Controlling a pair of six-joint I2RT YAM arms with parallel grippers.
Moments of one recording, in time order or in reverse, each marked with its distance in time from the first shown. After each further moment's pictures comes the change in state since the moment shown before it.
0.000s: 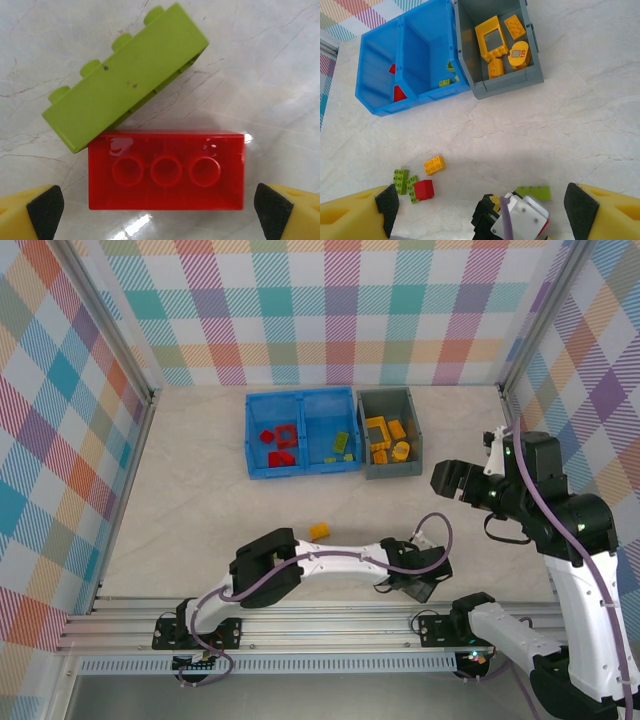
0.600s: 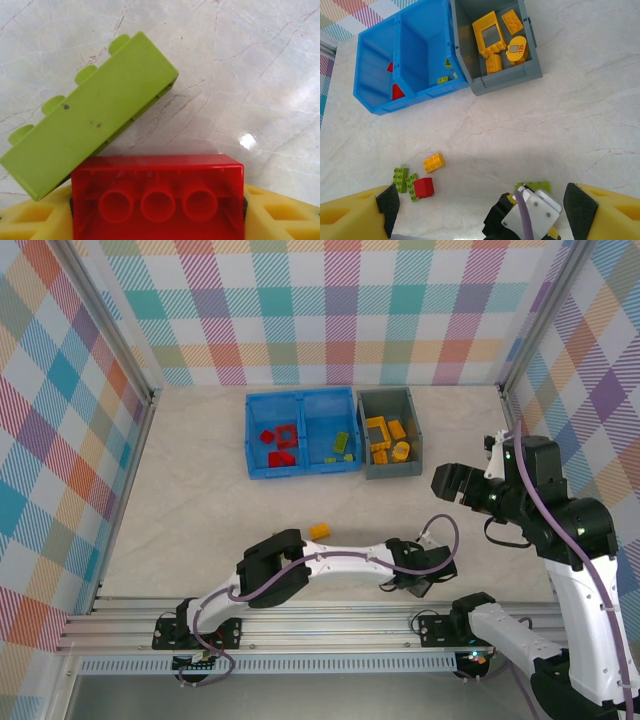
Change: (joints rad) left arm 0.009 0.050 0.055 0.023 -0.003 0.050; right arm 0.000 -0.017 -0.027 -0.001 0.000 0.018
